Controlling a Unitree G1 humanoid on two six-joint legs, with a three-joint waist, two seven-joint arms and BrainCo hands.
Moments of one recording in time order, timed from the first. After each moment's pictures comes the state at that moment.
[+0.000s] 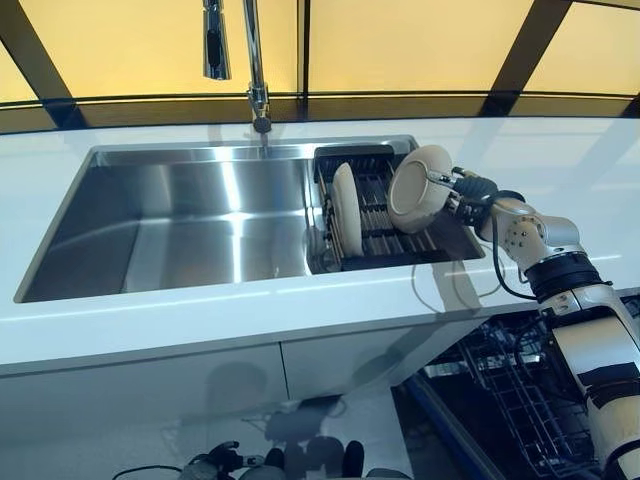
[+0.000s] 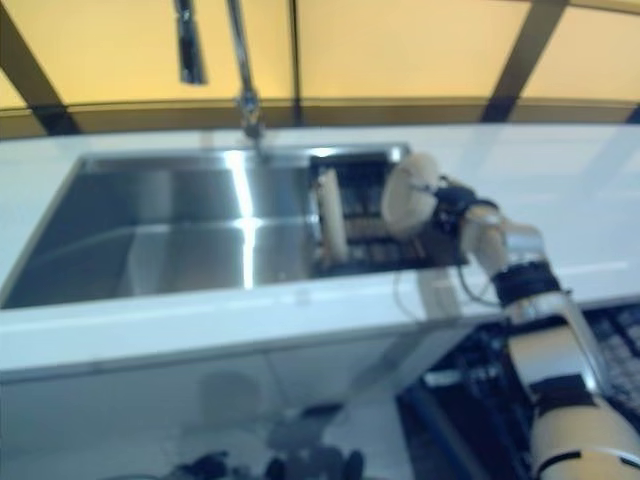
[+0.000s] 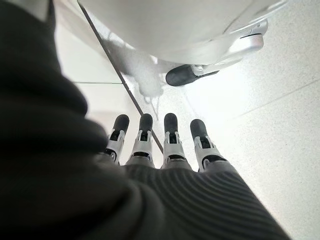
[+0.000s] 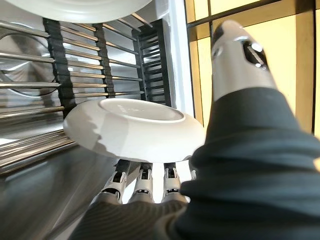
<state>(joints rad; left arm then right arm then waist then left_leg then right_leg) -0.06 0.28 -0.43 1.20 -0.10 0.03 -0.01 -0.97 -0.64 0.29 0.73 0.86 0.49 -0.18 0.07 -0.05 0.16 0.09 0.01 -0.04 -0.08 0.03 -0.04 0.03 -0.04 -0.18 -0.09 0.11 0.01</state>
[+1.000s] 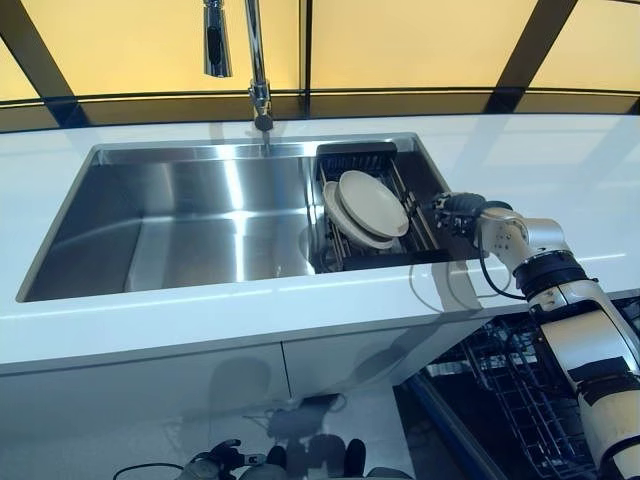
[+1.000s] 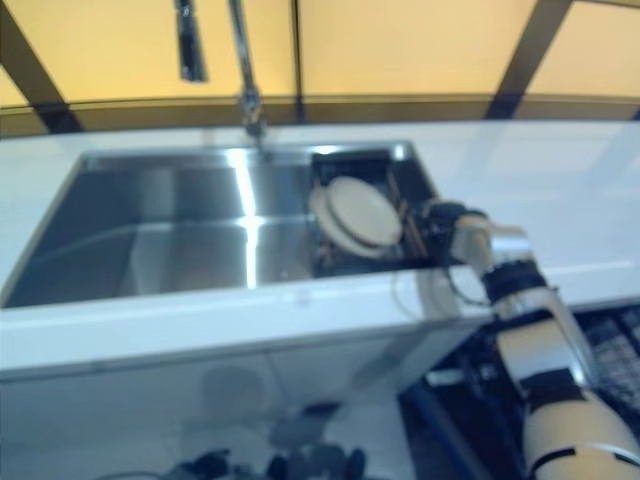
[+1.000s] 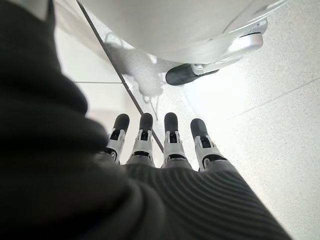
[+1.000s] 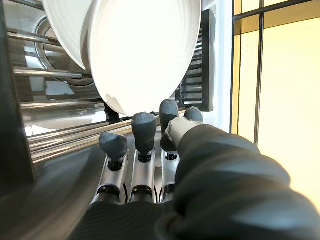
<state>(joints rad) -0.06 0.28 -0.45 1.19 -0.11 0.03 -0.01 -1.00 -0.60 0.33 0.83 0.77 0.55 -0.15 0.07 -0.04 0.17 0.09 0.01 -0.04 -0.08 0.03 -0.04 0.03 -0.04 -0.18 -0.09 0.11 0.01</state>
